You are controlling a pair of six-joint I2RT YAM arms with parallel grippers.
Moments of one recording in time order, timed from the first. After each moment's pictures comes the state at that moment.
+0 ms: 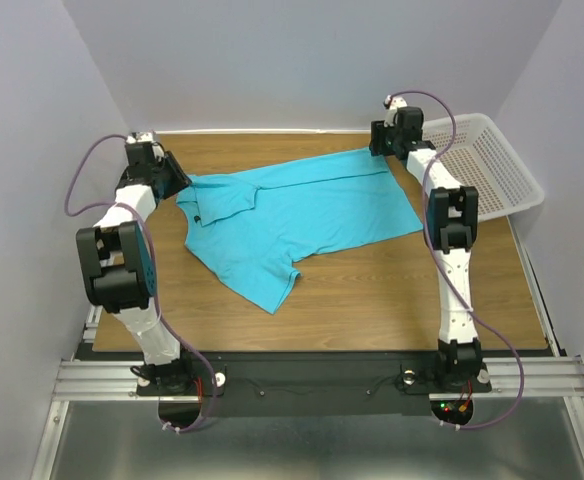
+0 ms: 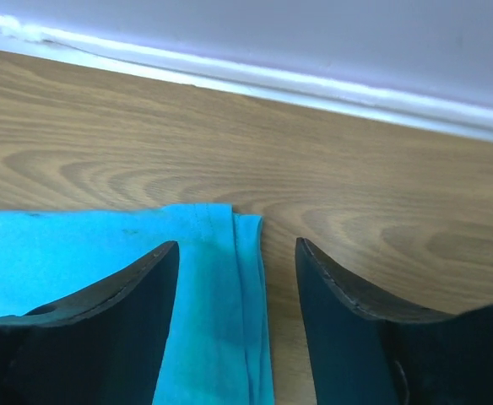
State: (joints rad) left arm 0.15 1.84 1.29 -0.16 0.23 -0.39; right arm 0.08 2.62 2.30 -0.20 -0.15 -0.03
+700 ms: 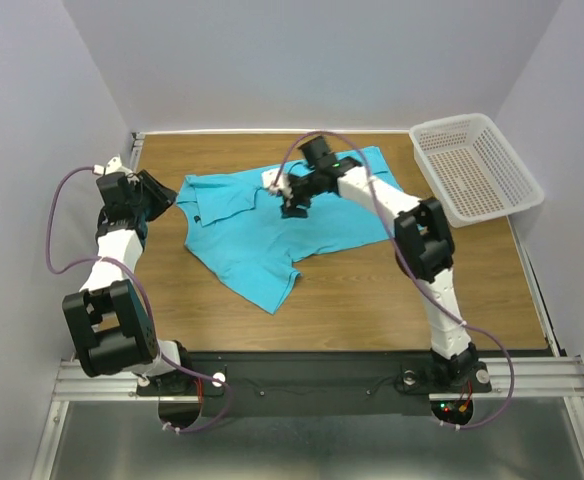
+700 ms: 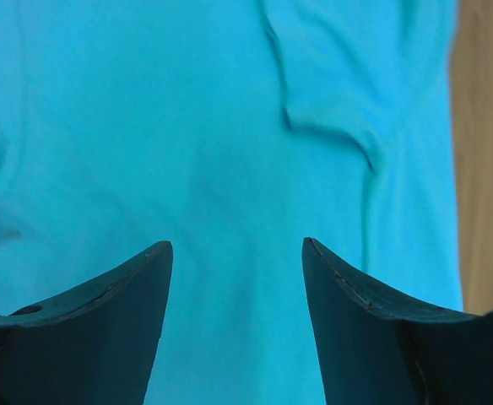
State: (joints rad) left arm 0.27 1.40 0.90 0.00 0.28 -0.50; right arm 0.50 2.25 1.94 -0.55 -0.72 -1.04
